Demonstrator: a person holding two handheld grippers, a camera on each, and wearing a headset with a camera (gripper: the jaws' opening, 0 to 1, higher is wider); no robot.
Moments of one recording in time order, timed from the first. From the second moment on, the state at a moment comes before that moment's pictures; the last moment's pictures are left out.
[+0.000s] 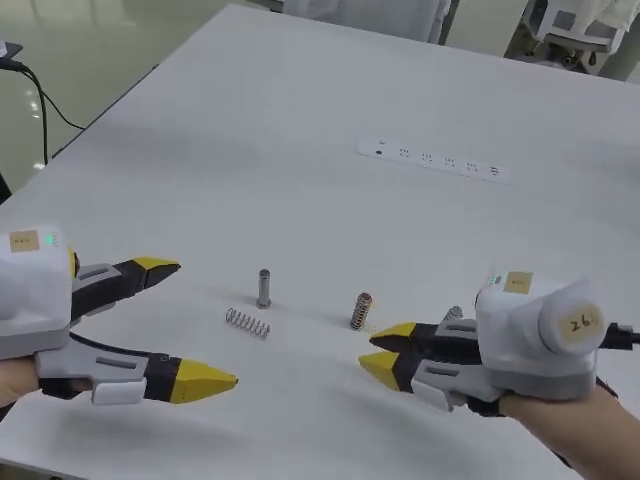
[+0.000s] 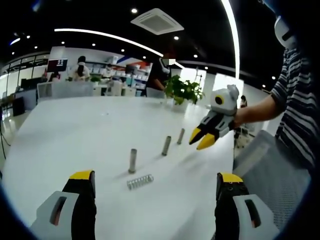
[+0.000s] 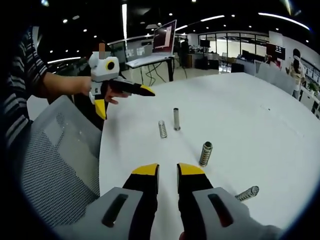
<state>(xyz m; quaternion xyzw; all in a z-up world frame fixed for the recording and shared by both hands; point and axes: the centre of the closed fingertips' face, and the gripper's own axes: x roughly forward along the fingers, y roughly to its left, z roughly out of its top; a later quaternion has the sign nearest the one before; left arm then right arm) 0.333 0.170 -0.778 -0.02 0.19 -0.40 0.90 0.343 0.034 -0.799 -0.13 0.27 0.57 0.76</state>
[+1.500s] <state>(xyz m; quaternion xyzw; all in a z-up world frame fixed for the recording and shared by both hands) 0.327 0.166 -0.779 -0.01 0.19 -0.41 0.89 0.354 0.144 -0.816 -0.22 0.24 0.62 0.71</state>
